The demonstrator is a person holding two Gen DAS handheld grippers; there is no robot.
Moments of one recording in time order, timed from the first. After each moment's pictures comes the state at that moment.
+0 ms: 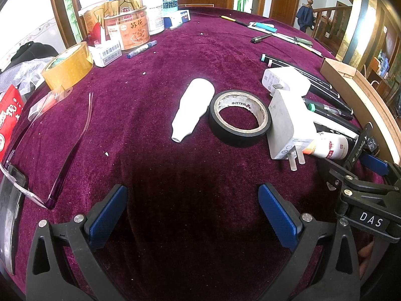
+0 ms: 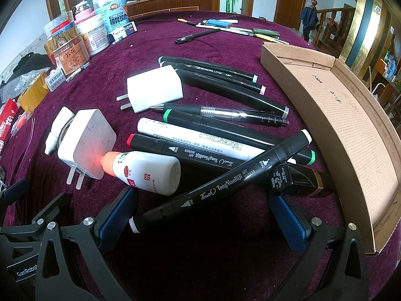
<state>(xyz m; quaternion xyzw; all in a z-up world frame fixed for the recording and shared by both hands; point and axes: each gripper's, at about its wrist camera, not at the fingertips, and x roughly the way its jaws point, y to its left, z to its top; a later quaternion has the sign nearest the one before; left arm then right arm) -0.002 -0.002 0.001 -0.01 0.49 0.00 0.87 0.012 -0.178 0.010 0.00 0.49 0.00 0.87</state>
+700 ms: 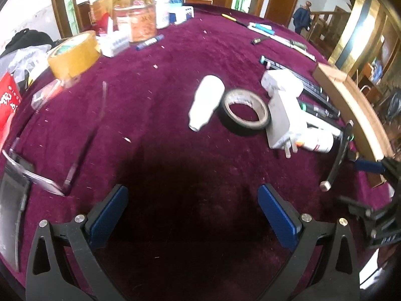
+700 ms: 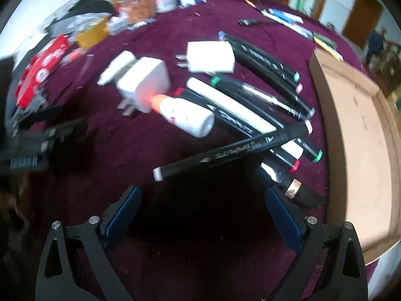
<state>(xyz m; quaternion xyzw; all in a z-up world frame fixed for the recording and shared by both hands) -0.017 0.033 0.023 -0.04 0.50 -0.03 0.87 -0.039 -0.195 0.054 -0.09 0.54 0.20 0.81</state>
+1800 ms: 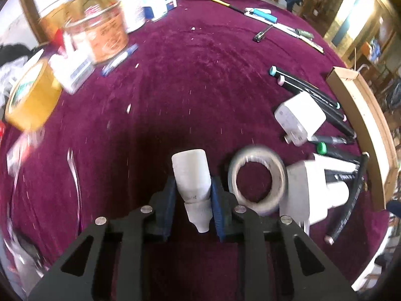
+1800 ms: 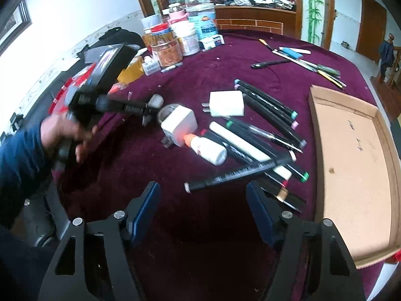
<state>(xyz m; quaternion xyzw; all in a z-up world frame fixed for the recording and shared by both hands) 0.075 0.020 0.018 -0.01 0.56 -0.06 0.83 -0.041 -0.209 0.102 -0.04 0.48 0.27 0.84</state>
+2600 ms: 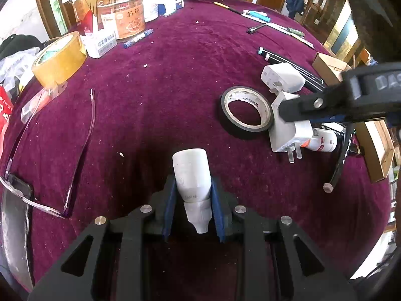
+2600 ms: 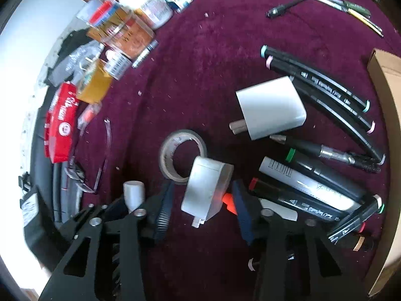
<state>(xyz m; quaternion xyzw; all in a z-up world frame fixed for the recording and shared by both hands) 0.006 0.022 0.016 -0.01 0.54 -0.05 0.84 0.081 -0.122 0.041 0.09 0.65 0.20 0.73</state>
